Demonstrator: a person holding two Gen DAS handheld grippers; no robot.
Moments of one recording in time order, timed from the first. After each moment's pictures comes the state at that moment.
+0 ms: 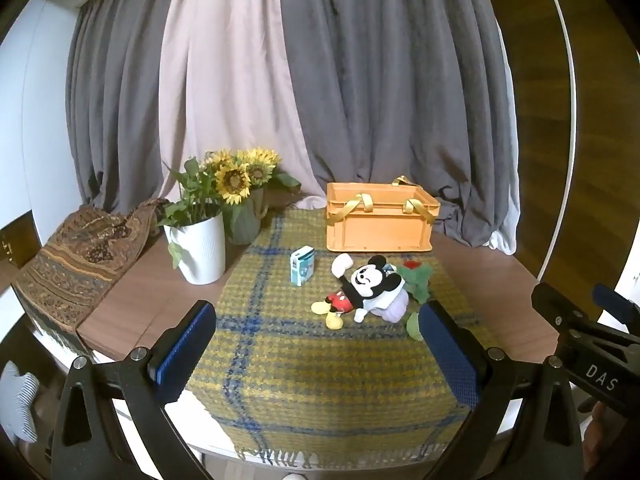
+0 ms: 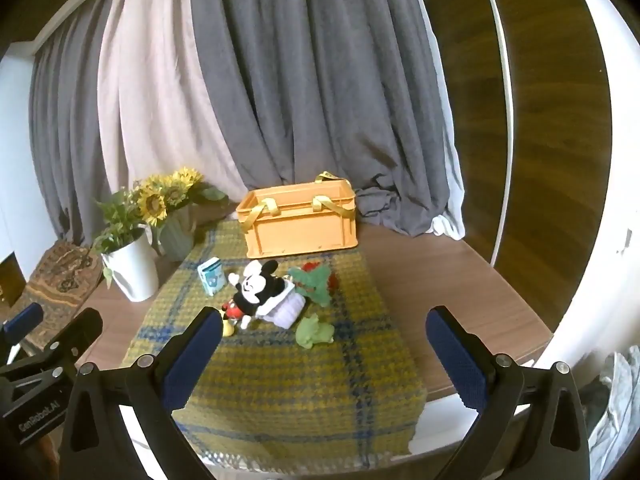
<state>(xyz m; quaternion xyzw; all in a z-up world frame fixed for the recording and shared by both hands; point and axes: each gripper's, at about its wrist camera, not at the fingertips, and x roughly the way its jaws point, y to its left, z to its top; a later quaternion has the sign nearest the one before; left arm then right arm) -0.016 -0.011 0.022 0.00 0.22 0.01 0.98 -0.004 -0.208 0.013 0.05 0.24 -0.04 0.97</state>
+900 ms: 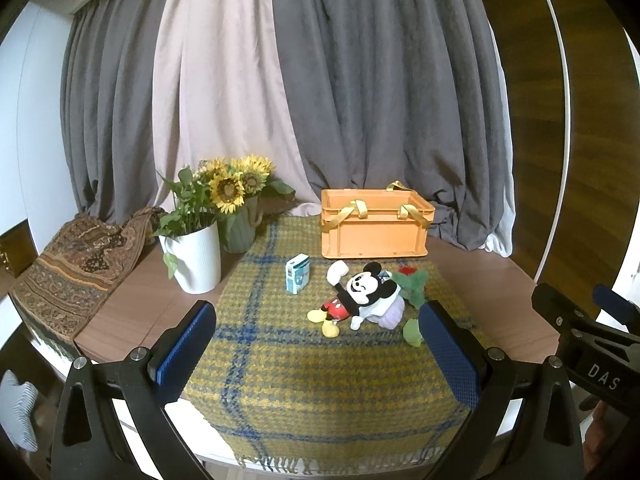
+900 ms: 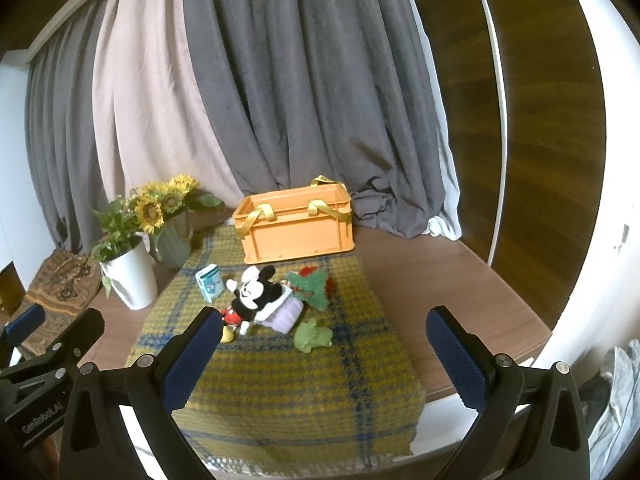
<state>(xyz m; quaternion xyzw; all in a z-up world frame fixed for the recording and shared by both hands) -0.012 -0.009 0.013 0.00 0.21 0.00 0.98 -0.009 -0.212 0.010 0.06 0.23 -0.04 0.97</state>
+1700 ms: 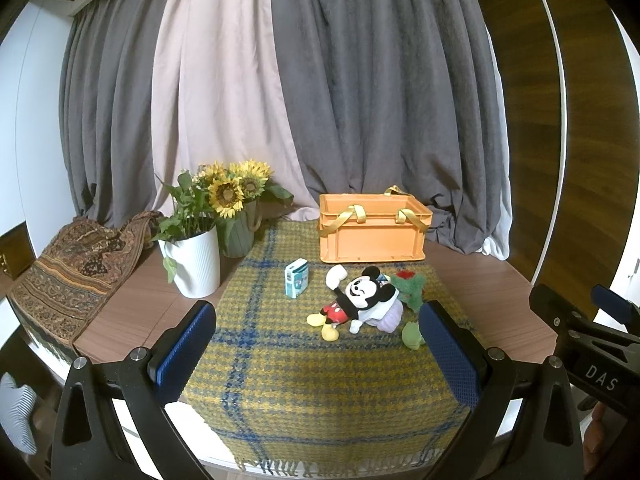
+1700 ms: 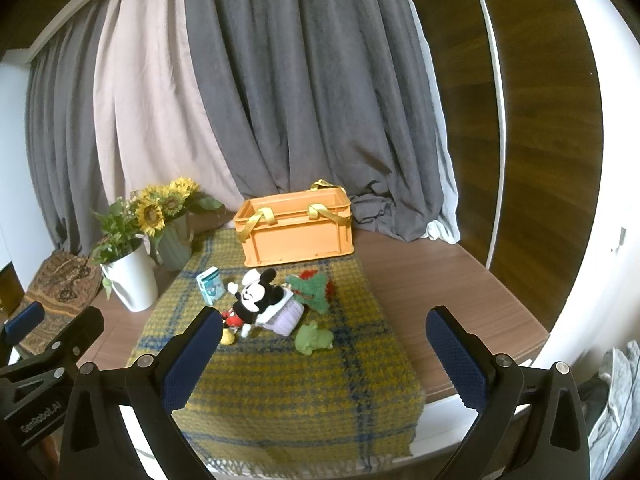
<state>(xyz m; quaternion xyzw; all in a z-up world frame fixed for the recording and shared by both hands) -0.009 -0.011 0.017 0.00 0.20 0.00 0.98 -0.011 -0.211 0.013 0.06 0.23 -0.04 0.97</state>
